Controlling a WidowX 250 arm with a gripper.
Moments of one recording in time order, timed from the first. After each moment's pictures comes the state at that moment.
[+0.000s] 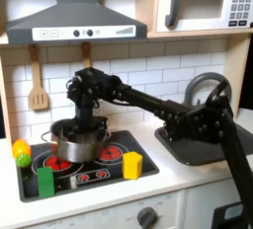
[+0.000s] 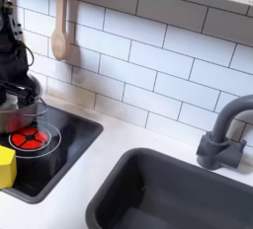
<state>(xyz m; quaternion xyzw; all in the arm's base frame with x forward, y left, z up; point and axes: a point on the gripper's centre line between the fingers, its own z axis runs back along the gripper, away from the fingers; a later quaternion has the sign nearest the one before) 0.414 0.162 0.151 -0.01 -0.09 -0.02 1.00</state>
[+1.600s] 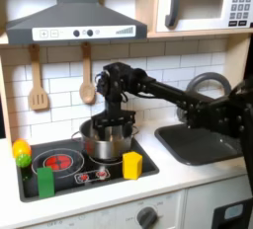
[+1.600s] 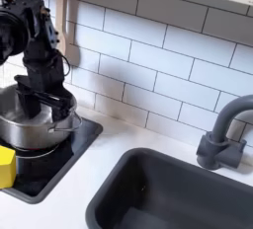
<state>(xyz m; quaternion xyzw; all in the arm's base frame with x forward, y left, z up) 0.409 0.092 0.160 -0.03 -0.09 -0.07 0.99</state>
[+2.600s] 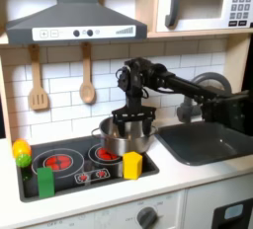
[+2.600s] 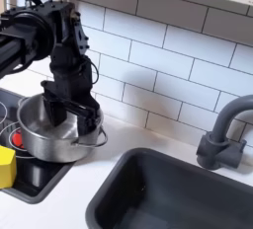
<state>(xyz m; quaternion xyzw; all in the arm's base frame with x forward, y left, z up) 0.399 0.048 0.167 -0.04 -0.09 -0.12 0.99</state>
